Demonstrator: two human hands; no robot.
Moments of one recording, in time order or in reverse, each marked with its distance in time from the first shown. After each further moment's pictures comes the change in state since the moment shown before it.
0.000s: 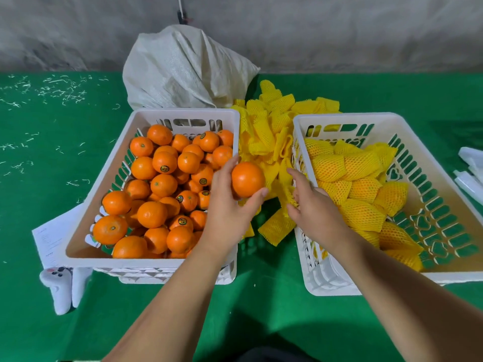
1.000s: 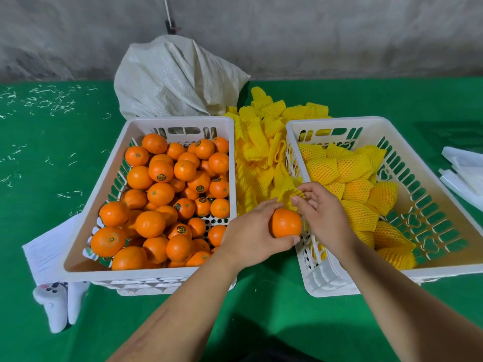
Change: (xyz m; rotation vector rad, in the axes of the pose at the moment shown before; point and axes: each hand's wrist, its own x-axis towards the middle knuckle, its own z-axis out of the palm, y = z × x) left_hand -0.010 0.002 0.018 0.562 -0.537 0.063; right_hand -0.010 0.003 -0.004 0.610 0.214 0.197
